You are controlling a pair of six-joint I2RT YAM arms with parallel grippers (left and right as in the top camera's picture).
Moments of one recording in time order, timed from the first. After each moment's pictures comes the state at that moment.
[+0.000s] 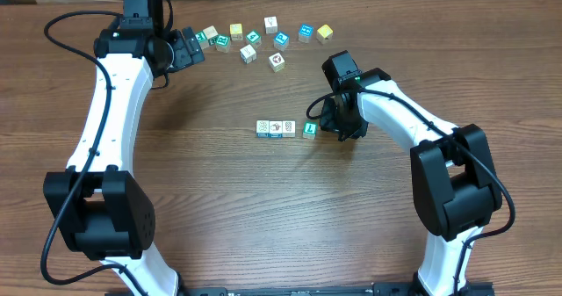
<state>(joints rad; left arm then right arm) -0.02 1.90 1.73 -0.87 -0.06 -0.41 0.38 2.04 1.43 -0.82 -0.02 0.64</state>
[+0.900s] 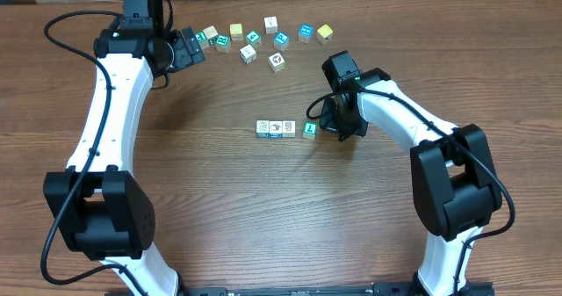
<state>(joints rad) -0.02 1.90 1.73 -0.87 -0.06 -0.41 0.38 2.04 1.43 -0.82 -0.02 0.64</state>
